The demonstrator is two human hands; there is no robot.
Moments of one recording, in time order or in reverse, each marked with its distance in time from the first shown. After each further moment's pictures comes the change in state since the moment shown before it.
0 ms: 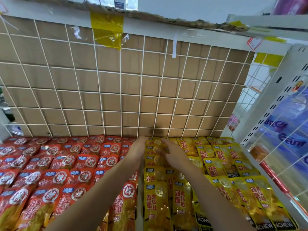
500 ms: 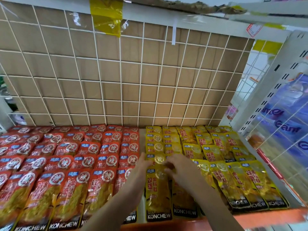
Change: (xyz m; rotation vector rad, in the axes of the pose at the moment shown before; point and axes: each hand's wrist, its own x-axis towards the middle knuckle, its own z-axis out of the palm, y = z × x) left_hand -0.057 -0.083 -0.011 -0.022 -0.185 -0.001; right_hand -0.096 -0.001 0.002 -0.319 -0.023 -0.150
